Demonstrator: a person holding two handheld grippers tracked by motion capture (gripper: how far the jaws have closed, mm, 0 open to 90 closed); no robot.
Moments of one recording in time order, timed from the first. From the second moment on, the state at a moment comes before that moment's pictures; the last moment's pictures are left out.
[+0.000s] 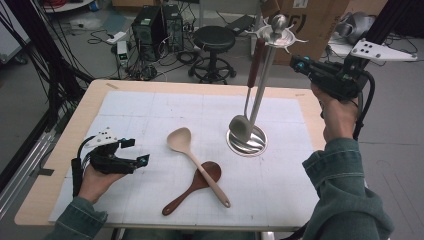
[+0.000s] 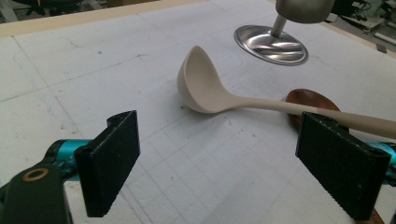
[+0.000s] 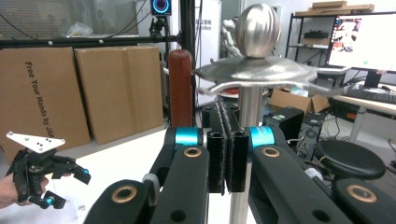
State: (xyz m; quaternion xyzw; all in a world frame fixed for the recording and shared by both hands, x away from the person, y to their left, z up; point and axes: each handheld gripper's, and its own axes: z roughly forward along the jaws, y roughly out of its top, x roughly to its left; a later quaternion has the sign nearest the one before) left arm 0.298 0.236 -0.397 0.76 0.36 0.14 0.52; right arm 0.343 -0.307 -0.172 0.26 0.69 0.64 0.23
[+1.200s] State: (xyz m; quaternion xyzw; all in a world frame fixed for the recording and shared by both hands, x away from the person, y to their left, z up) left arm 0.297 0.238 -0.396 0.76 0.36 0.14 0.52; right arm 0.350 -0.254 -0.158 0.24 0.71 0.62 0.23
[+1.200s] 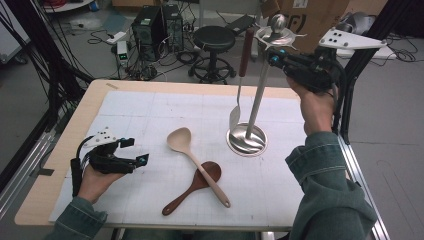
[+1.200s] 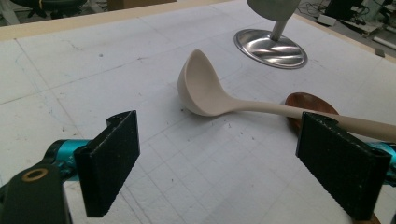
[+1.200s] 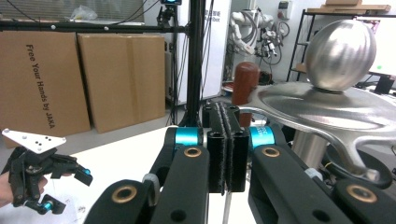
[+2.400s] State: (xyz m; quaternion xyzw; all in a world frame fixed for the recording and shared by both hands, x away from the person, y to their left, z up) left arm 0.297 0.238 -0.396 0.76 0.36 0.14 0.52; right arm 0.344 -0.281 -0.174 0.25 0.70 0.63 0.23
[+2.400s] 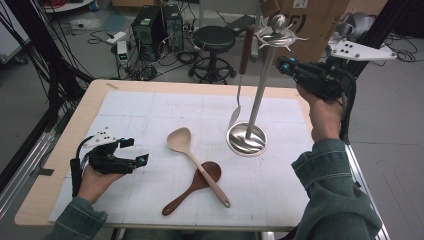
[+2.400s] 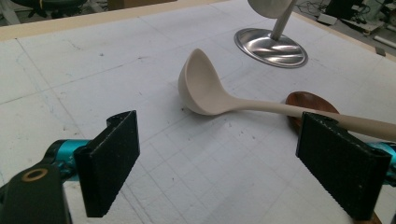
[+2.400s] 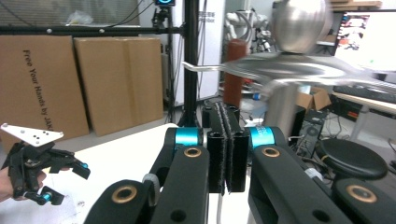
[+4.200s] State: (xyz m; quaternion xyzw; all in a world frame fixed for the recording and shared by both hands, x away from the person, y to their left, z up) left arm 0.296 0.238 -0.396 0.76 0.36 0.14 0.52; right arm 0.353 -0.240 -0.154 0.25 0.71 0.62 0.24
